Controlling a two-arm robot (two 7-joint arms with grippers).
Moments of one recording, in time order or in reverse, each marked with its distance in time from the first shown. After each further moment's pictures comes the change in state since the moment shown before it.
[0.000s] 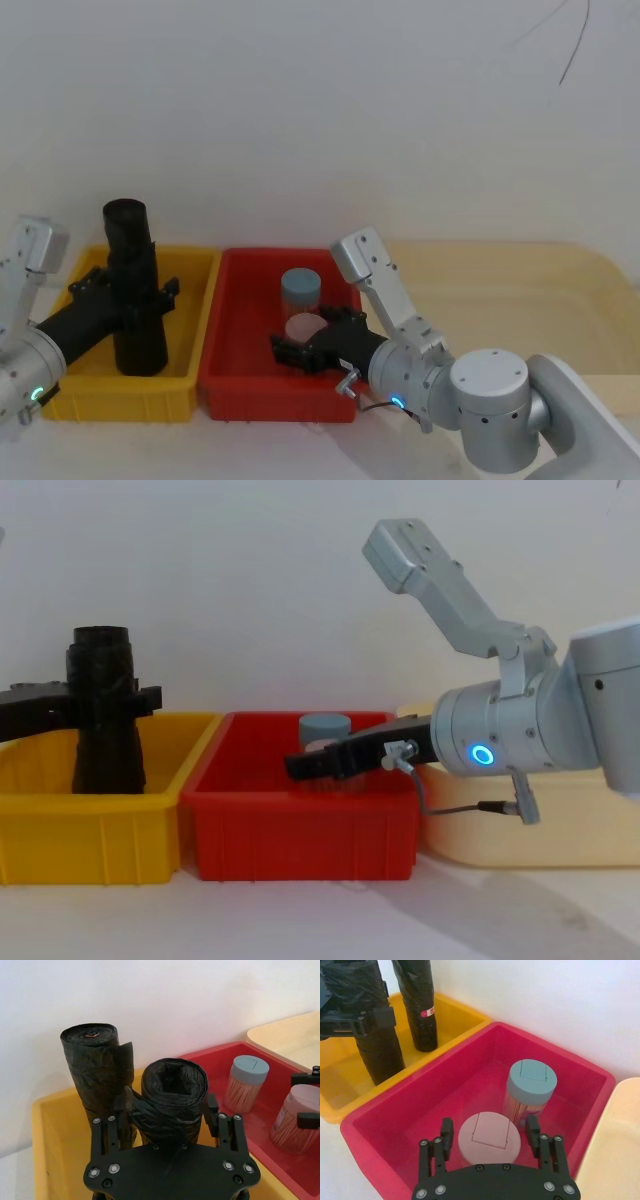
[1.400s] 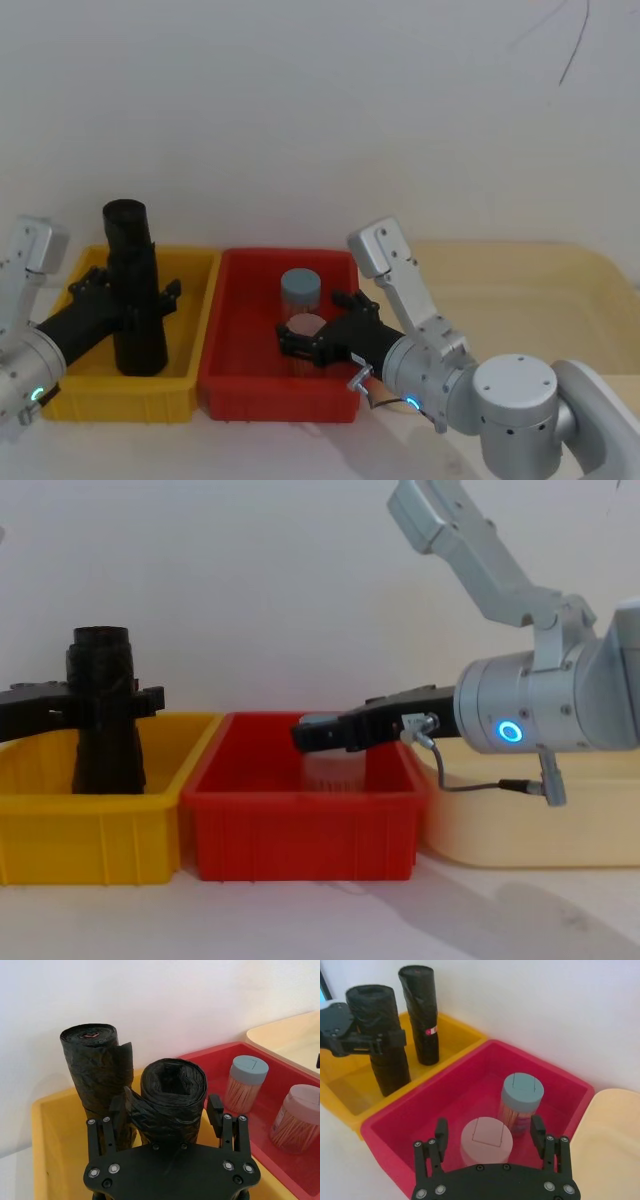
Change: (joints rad) left arm 0.001 0.000 0.000 -0.002 0.000 0.000 0.000; right arm -0.058 0.047 0.008 -0.142 0.022 0.006 -0.027
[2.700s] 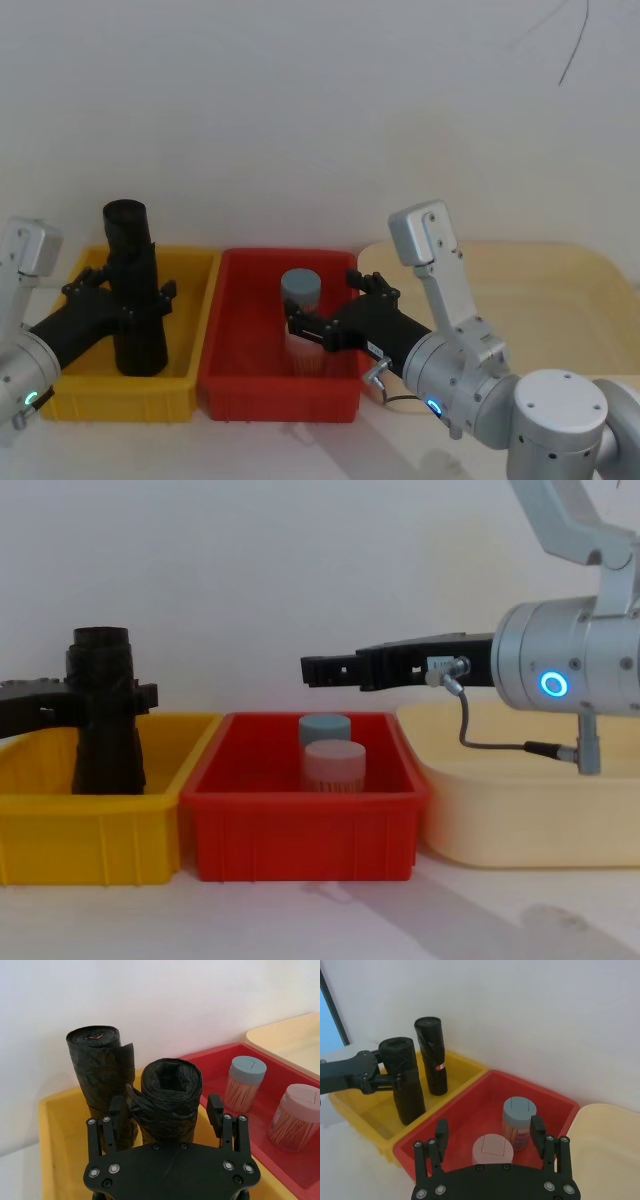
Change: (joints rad) left arm 0.033 0.006 -0.018 -0.048 0.005 0.011 0.012; right arm -0.111 0.023 0.057 -0.202 0.072 -0.002 -0.048
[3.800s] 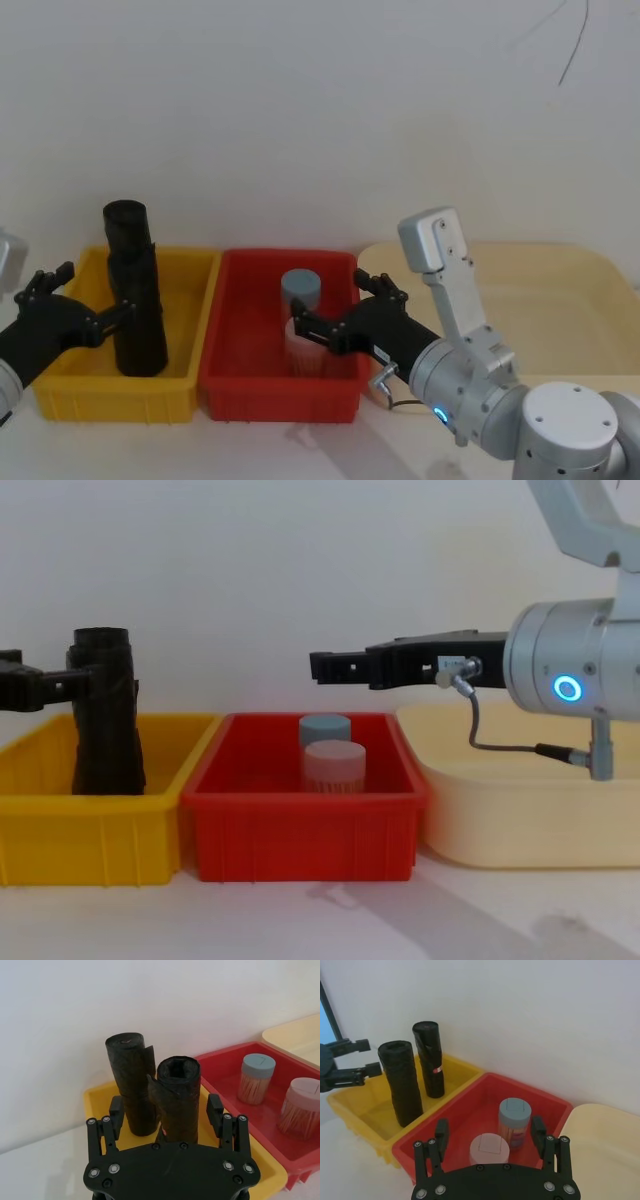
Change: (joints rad) left arm 0.196 0.037 -0.086 -0.287 0.066 0.071 0.144; right arm -0.029 0.018 -0.002 -0.032 0.007 -0.026 -0.029
